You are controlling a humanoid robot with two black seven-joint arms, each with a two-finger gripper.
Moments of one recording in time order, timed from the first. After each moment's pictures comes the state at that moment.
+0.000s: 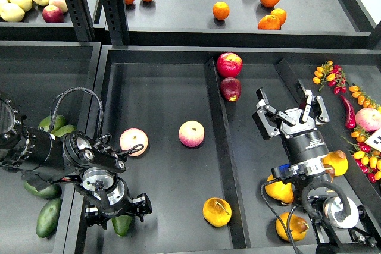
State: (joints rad) left arm -1.22 0.00 0.82 -1.04 -0.11 -0.21 0.49; right arm 0.02 0.02 1.42 1.31 0.37 0.44 -0.28
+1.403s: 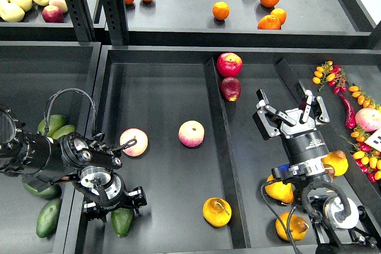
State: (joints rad) left arm -1.15 0.00 0.79 -0.89 -0.11 -0.30 0.49; right arm 0.02 0.01 1.42 1.31 0.37 0.44 -0.28
